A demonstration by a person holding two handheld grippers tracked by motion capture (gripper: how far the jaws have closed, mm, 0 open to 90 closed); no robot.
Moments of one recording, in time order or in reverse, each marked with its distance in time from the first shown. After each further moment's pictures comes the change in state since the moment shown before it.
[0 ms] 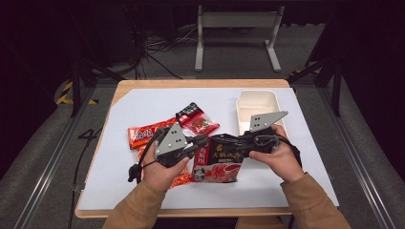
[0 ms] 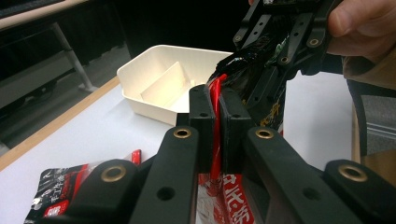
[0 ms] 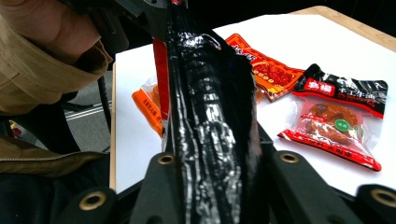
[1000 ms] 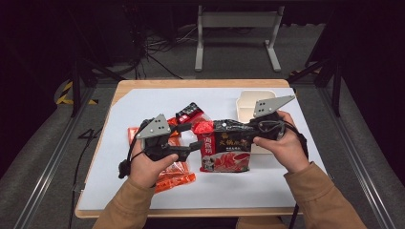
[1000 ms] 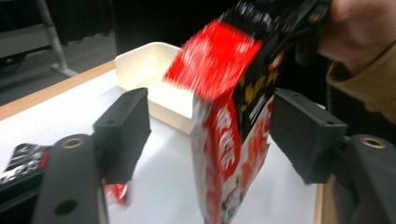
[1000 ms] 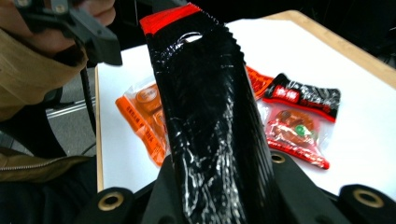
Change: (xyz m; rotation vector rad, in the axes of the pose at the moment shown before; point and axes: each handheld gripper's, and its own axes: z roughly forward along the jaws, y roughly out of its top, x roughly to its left) left arm 0.030 -0.007 -0.017 -0.024 -0.057 -0.213; right arm -0.006 0.036 -0.025 0.036 -0.079 -0.002
